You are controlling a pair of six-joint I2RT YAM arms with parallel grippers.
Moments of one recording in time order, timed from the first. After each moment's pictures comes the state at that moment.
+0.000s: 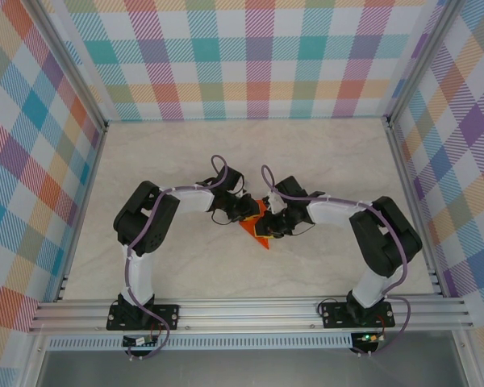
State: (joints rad) left arm -0.59 2.02 1.17 -0.16 0.54 -0.84; right arm 0.59 1.71 0.89 -0.34 -0.64 0.54
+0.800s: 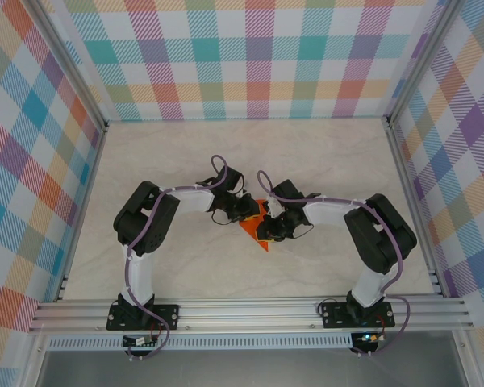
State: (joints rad) left arm -0.59 2.01 1.17 -0.16 0.54 -0.84; right arm 0.61 1.75 0.89 -0.37 -0.58 0.52
